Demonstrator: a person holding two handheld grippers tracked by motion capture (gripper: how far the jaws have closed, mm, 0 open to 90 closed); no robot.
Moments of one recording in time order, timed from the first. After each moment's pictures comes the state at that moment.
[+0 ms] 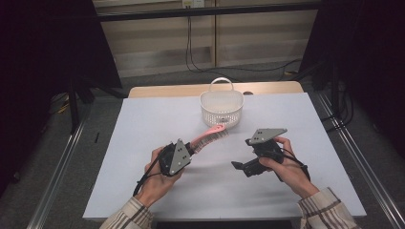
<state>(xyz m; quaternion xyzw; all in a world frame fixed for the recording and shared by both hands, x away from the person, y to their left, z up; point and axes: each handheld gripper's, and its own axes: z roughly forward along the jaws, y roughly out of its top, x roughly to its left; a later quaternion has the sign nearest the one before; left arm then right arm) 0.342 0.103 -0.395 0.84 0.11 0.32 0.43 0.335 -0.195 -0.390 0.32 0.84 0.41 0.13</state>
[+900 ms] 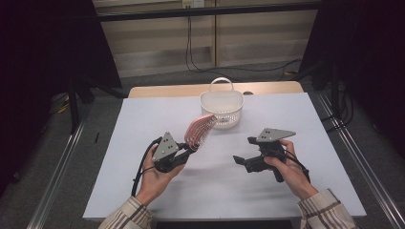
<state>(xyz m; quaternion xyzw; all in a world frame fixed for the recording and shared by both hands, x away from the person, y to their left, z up) 0.355 0.118 -0.396 0.79 0.19 0.18 0.56 0.338 -0.208 -0.404 0.35 0.80 0.47 0.15</state>
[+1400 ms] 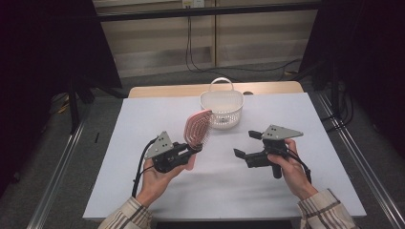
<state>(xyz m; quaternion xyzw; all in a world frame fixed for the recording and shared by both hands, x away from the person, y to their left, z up) 0.352 0.119 -0.393 0.75 0.20 0.11 0.62 0.338 -0.212 -0.397 0.34 0.75 0.53 0.18</state>
